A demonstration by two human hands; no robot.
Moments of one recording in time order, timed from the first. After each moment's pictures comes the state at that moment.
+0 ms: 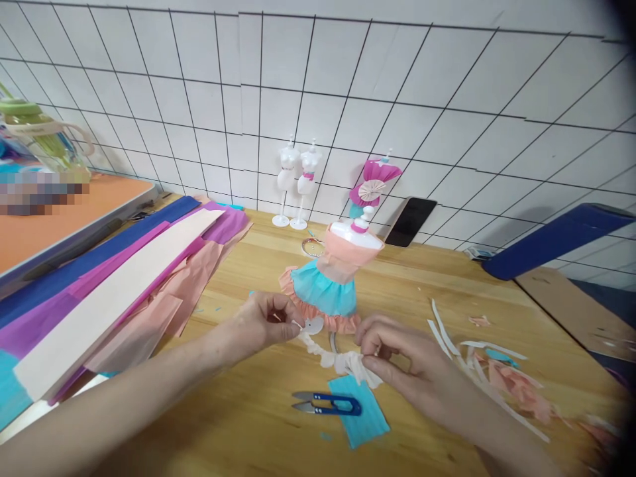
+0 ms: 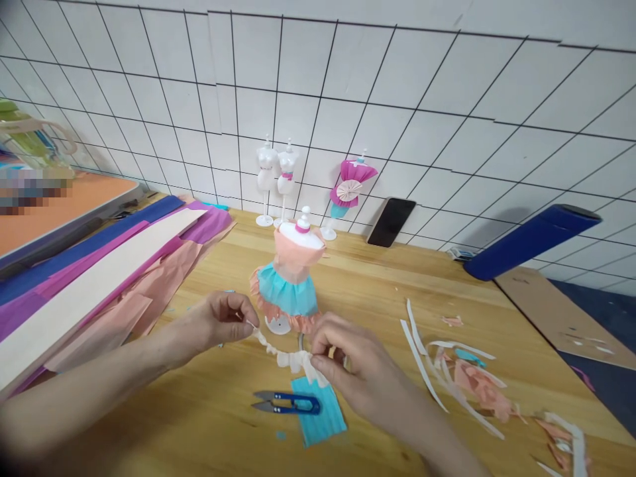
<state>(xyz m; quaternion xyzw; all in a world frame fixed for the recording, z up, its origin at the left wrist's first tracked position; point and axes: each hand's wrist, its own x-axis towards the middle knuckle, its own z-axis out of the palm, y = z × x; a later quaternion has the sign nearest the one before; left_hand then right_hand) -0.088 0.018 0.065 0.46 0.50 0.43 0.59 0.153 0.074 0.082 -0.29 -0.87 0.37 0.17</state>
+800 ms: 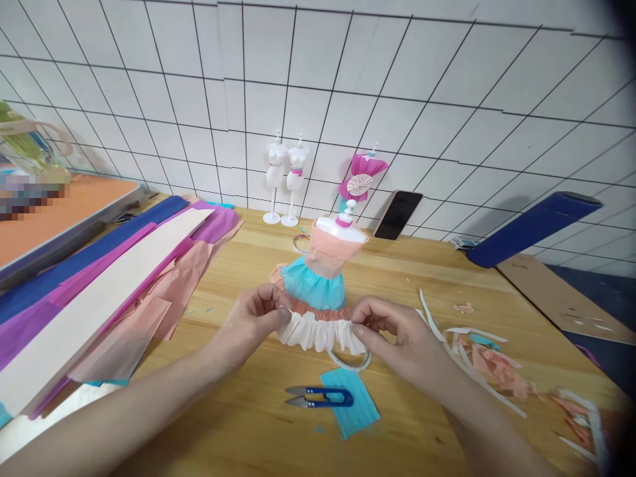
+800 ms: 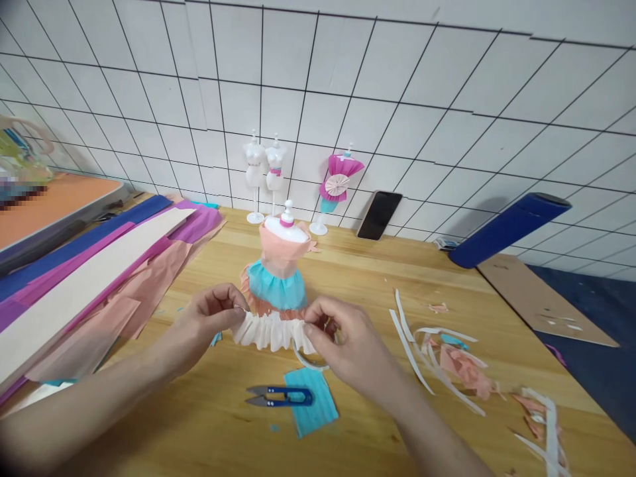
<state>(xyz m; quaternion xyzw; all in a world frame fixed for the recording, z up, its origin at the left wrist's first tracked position) -0.072 0.017 0.065 0.42 0.49 0.53 0.54 0.144 0.082 0.080 -0.37 -0.82 0.36 0.23</state>
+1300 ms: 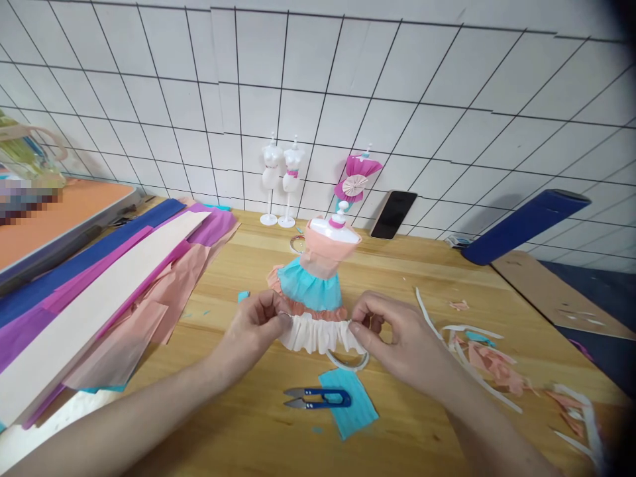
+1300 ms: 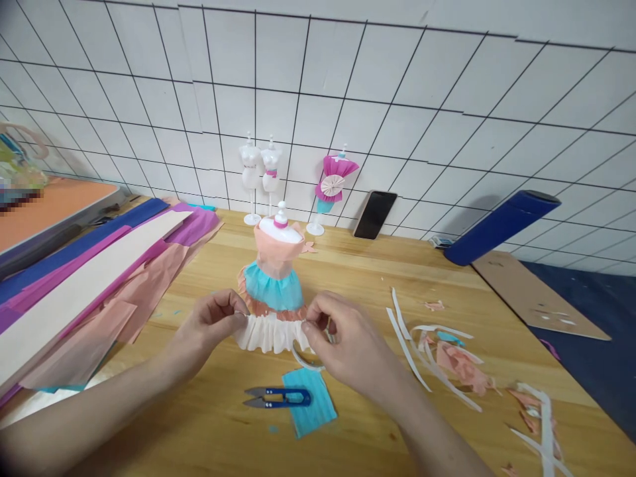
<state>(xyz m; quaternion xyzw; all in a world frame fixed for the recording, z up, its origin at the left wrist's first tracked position) -0.065 0.015 0.056 0.44 0.51 0.52 0.52 0.147 0.084 0.081 -0.38 -0.86 0.25 0.23</state>
